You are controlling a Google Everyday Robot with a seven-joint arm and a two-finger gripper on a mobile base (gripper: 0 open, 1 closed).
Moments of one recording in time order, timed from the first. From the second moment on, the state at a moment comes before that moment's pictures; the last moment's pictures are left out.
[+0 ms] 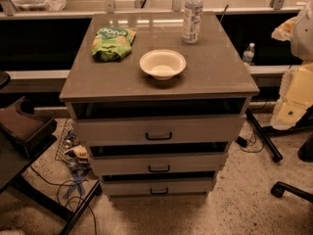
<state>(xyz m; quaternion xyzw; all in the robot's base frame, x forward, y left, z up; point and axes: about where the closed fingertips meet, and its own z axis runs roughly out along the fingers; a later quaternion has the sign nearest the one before) 0.438 -0.214 0.984 -0.60 0.78 -0.04 0.17</state>
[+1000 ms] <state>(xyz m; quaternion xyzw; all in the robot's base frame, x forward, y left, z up) 0.444 -0.219 0.946 -0.59 0.78 -0.01 0.20</state>
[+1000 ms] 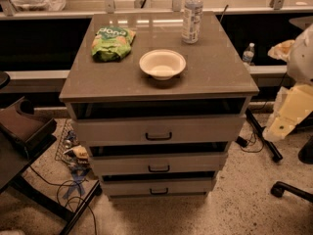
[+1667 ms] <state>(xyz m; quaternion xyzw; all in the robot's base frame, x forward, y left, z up) 0.486 -0.215 0.835 -0.59 0.75 0.06 0.30</state>
